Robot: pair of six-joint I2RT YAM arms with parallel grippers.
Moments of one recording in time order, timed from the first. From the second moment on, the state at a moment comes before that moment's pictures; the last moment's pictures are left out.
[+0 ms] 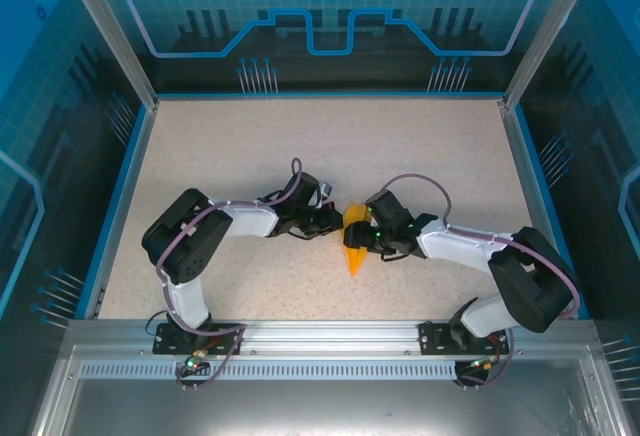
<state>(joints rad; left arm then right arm) -0.62 1.83 0.88 0.14 0.50 -0.92 0.67 1.44 0.66 -0.22 -0.15 0.80</state>
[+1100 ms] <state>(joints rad) -0.62 1.83 0.86 0.17 0.50 -0.93 0.81 1.51 0.73 -0.33 0.06 0.99</state>
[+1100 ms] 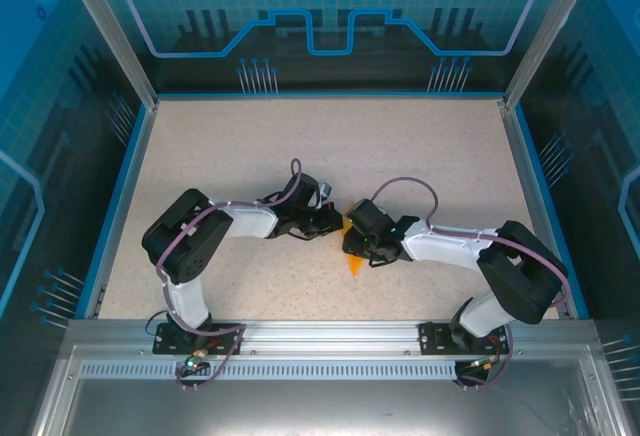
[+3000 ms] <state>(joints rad) -0.44 1.42 0.83 -0.39 0.00 -0.84 0.75 1.78 1.03 -0.57 0.18 0.69</state>
